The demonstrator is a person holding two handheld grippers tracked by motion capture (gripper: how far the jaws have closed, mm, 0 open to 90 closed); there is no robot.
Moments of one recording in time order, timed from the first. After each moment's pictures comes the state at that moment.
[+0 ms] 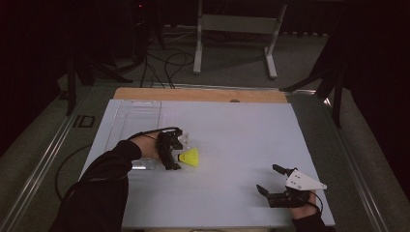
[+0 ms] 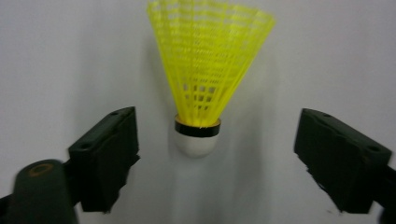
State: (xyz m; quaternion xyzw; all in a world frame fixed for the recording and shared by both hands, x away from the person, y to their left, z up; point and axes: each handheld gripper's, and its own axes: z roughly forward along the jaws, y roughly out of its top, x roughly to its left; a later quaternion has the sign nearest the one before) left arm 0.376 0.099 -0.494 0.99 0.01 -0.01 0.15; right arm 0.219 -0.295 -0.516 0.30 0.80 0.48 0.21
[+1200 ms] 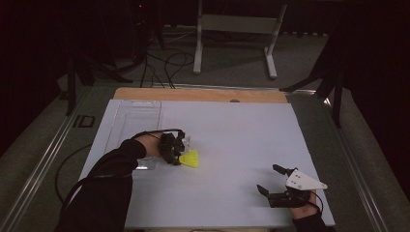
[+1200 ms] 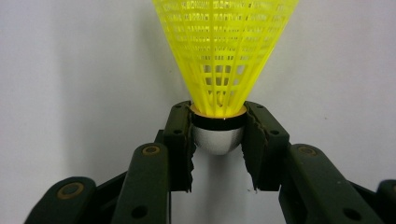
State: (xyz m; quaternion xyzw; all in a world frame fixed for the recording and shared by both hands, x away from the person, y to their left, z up) left arm 0.382 0.091 -0.504 0.99 0.00 -0.02 0.10; right arm 0.219 -0.297 -0.516 0.31 0.79 0.48 0.21
